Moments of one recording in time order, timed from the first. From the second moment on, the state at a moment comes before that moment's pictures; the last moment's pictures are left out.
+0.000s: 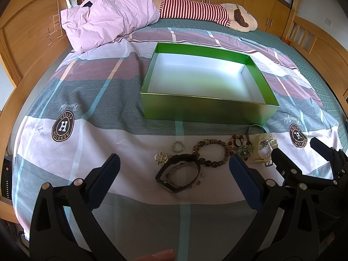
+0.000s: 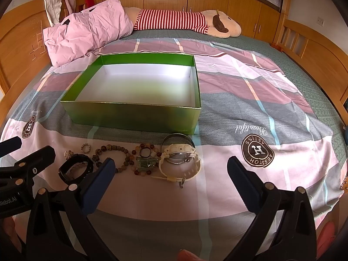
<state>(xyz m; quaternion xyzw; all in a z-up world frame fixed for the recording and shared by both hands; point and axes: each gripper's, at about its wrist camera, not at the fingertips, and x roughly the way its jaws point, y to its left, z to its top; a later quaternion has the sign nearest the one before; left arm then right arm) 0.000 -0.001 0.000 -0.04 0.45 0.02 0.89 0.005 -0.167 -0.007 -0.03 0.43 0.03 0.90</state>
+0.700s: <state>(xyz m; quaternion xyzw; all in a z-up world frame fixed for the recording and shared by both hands) -0.002 0.000 -0.010 -0.04 0.45 0.02 0.89 0.006 -0.167 -0.007 -0.03 0.43 0.03 0.90</state>
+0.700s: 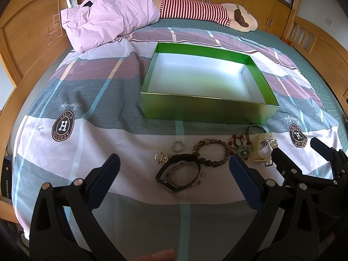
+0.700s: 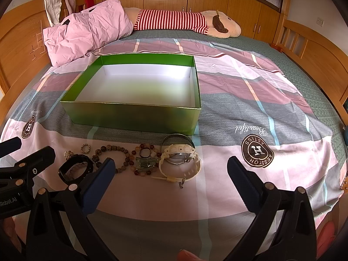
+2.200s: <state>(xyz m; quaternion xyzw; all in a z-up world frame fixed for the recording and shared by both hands) -0.001 0.006 -0.011 -0.04 0.45 0.03 0.89 0.008 -0.165 -0.010 -0.04 0.43 0.03 0.90</state>
